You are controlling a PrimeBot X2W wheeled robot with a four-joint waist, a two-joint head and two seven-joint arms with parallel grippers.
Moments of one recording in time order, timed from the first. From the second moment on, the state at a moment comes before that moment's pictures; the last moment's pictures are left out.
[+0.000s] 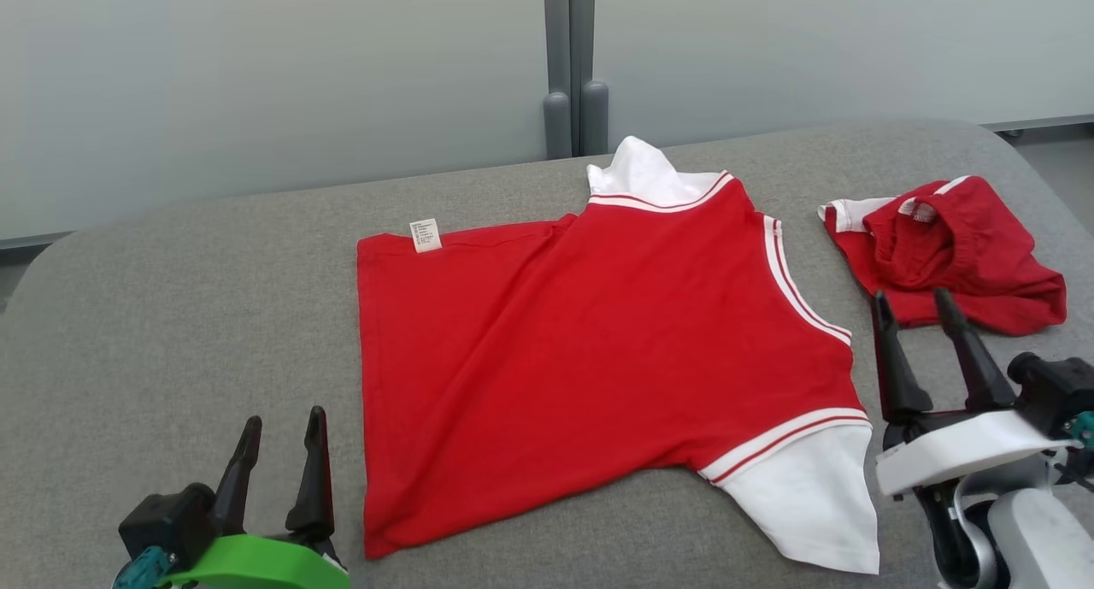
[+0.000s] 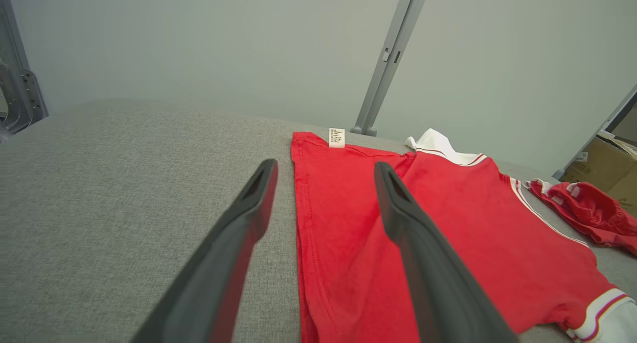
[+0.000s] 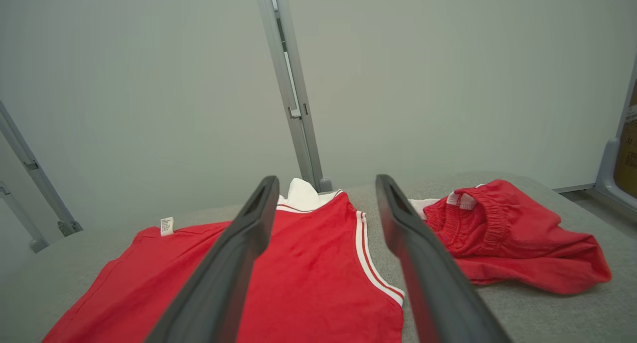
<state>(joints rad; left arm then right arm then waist) 0.07 0.14 -0.25 0.08 -0.57 0.10 -0.25 0.00 -0.26 0.19 0.06 0.43 -0.03 -0.25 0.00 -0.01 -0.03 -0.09</state>
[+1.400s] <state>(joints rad) 0.24 0.08 -0.27 0.15 -0.58 0.06 -0.17 0.10 -0.18 0.20 0.08 0.37 -0.04 -0.25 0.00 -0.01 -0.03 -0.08</state>
